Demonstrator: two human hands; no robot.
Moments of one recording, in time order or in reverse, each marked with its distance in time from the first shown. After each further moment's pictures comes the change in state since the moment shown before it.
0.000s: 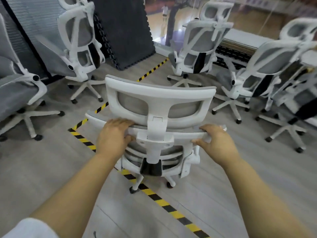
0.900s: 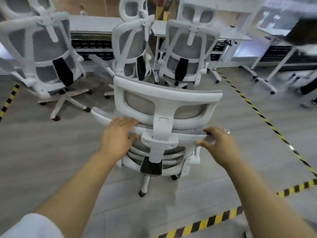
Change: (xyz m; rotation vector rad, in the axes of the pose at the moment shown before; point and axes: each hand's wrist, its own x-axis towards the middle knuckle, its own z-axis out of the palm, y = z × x) left_hand 0.249 0.322 0.241 -0.315 -0.358 0.788; right_hand 0.012 0.268 -0.153 -0.100 0.447 0.694
